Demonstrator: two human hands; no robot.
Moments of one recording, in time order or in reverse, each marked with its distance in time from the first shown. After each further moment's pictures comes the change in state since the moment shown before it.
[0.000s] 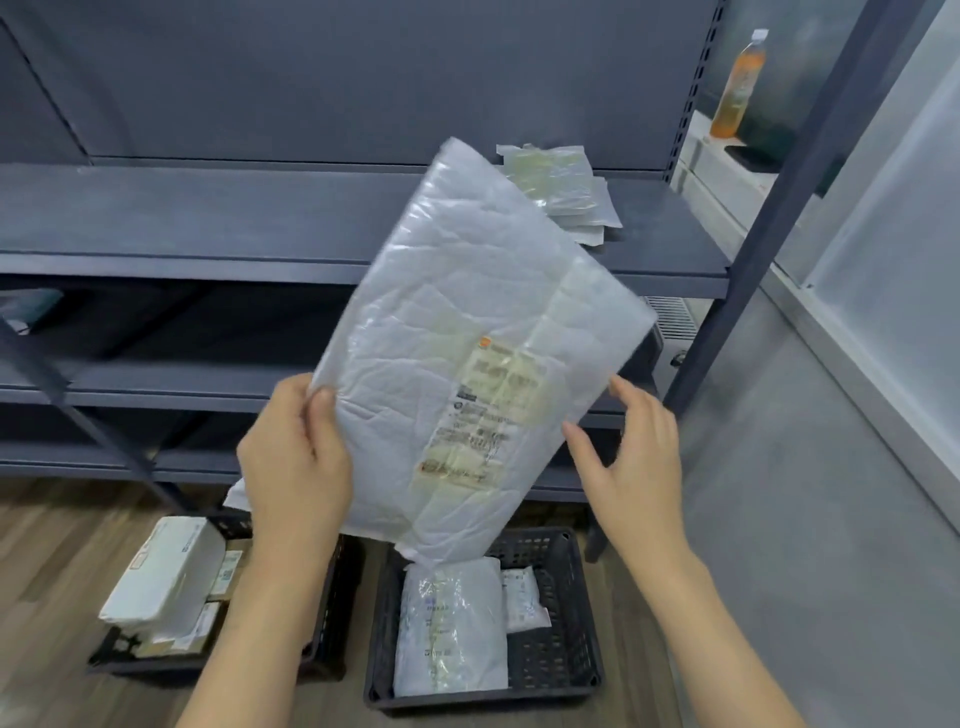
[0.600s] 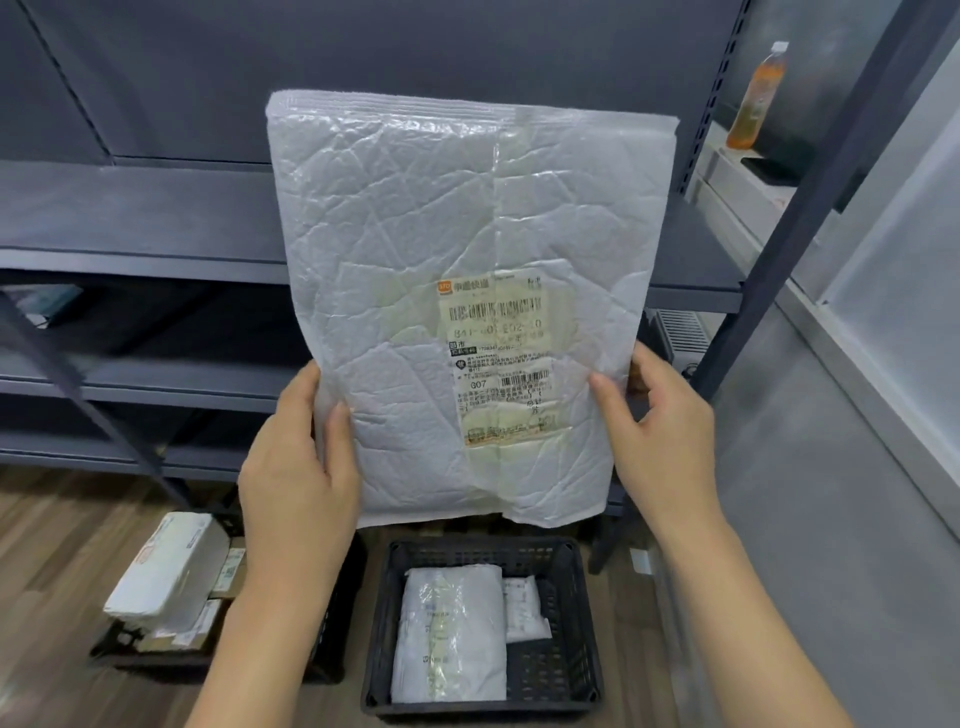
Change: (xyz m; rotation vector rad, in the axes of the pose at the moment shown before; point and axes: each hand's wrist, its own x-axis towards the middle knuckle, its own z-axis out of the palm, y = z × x) left_hand -0.011 0.007 -0.006 0.042 0.007 0.064; right_hand 0.039 -0.031 -0.024 0.164 0.009 -0.066
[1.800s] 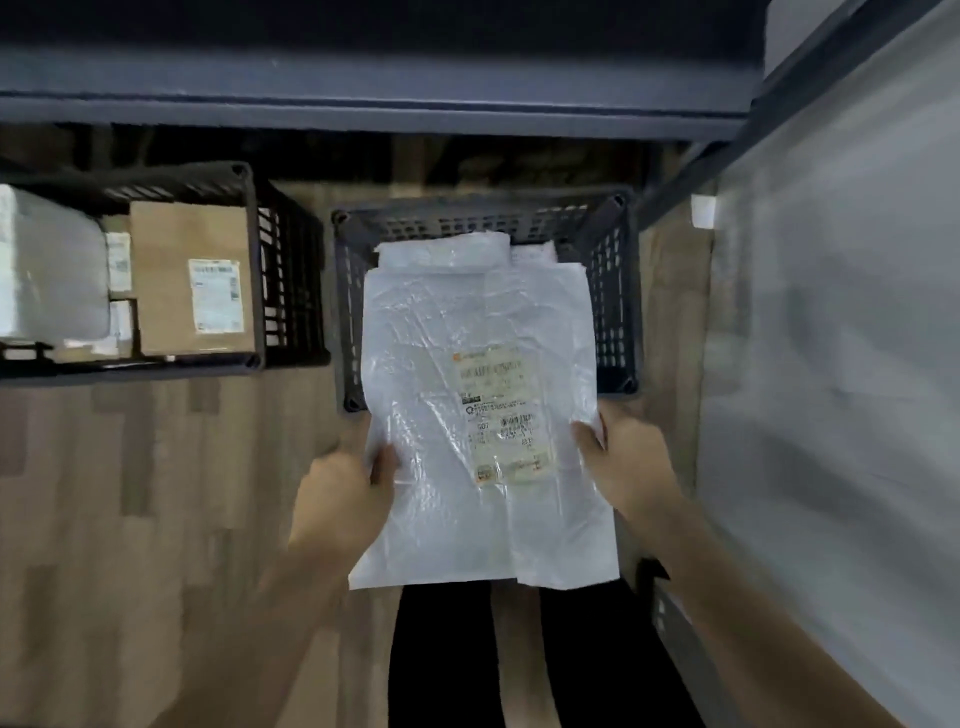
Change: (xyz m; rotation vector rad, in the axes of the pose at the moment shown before) left_hand -0.262 -0.276 0.181 0.459 -1.124 -0.608; right_hand -0.283 0.323 0.169 -0.428 -0.926 0.809
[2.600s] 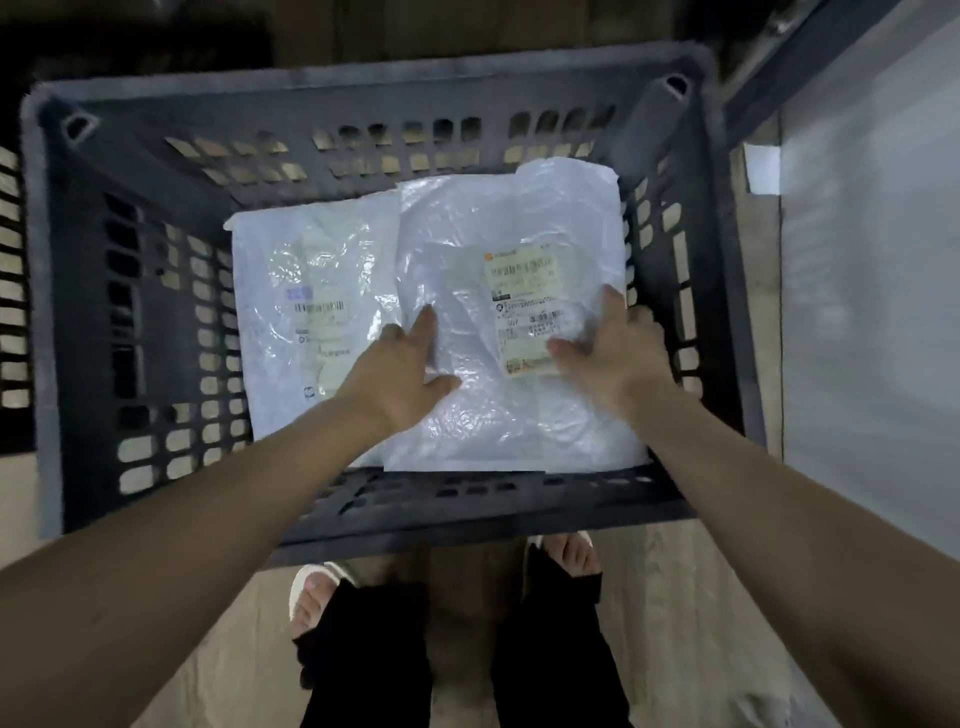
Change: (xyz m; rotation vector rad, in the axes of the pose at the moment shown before) left_hand 0.317 0.022 0.256 0.262 -0.251 0.383; right_hand 0.316 0.114 0.135 -0.085 0.075 0.119
